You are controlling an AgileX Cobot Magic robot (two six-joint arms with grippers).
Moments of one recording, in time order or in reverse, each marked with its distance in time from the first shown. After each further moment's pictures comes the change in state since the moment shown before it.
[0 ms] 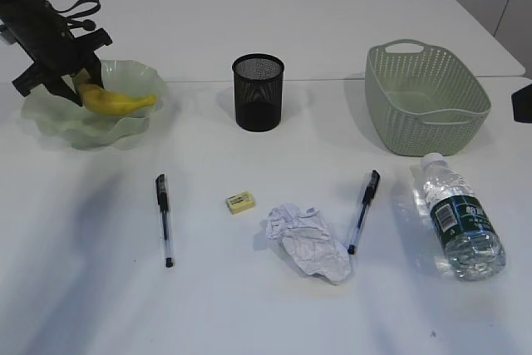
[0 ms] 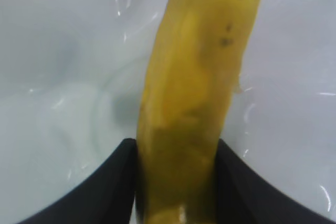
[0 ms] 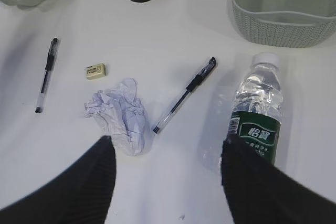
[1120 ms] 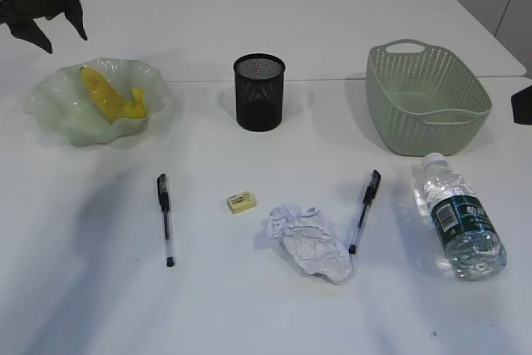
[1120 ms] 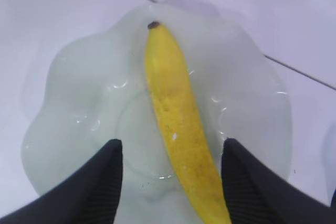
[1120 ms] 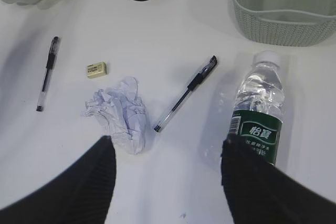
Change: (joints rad) left arm 0.000 -0.003 -0.300 0.087 0.220 0.180; right arm 0.000 0.002 0.000 0.000 0.002 0.000
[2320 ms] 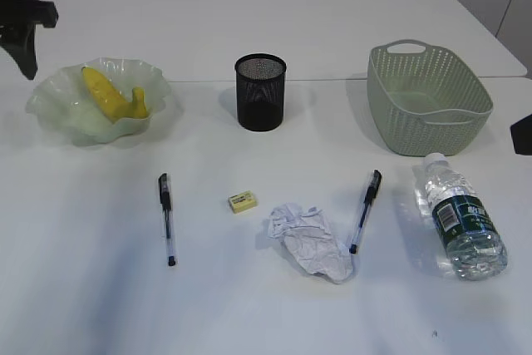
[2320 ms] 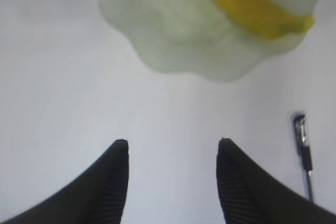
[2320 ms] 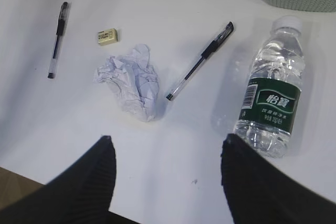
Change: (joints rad) left arm -0.088 -0.539 0.729 0.144 0.005 0.265; right arm 0.000 0.000 0.000 0.000 0.106 0.000
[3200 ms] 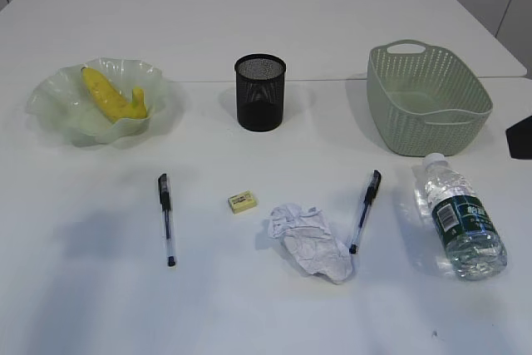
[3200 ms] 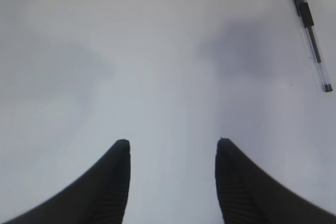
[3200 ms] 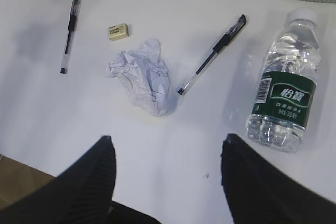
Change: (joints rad) left arm 0.000 -0.784 0.874 -0.037 -0.264 0.086; right arm 0.000 0.000 0.000 0.030 0.028 0.000
